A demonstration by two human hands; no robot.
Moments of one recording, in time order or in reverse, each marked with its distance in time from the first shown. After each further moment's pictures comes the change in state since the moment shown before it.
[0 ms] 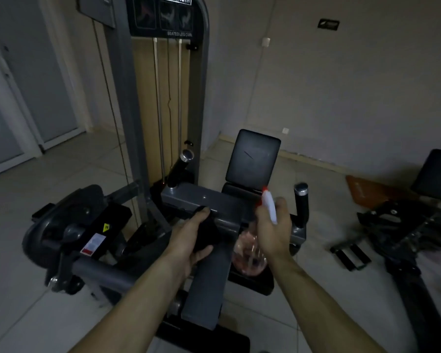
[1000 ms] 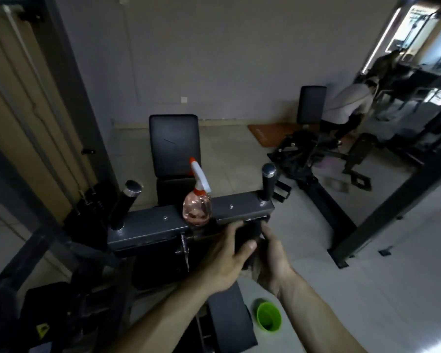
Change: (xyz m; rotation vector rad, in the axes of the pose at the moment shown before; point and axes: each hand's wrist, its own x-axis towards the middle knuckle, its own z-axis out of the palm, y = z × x) left_hand 0.081 -0.004 0.028 1.012 -0.912 0.473; right_hand -0.030 0.037 0.028 0.519 0.219 0.845
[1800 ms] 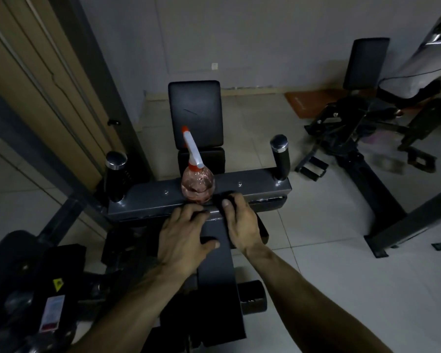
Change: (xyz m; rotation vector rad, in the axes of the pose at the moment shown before) left_hand 0.006 -0.051 -0.015 0.938 0.294 -0.090; right_hand 0.132 0.032 -0.004 -0.928 0.069 -0.840
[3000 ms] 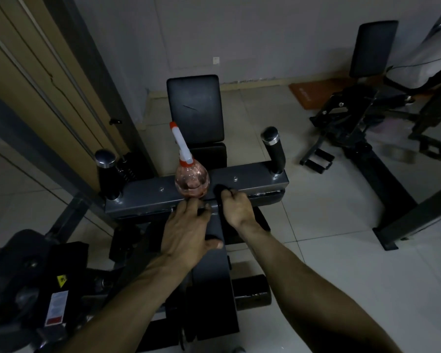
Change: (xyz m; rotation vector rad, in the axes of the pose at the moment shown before) left_hand 0.008 0.027 -0.010 0.153 -0.127 0.083; right_hand 0.029 -0.027 -0.011 0.111 -0.135 0.459
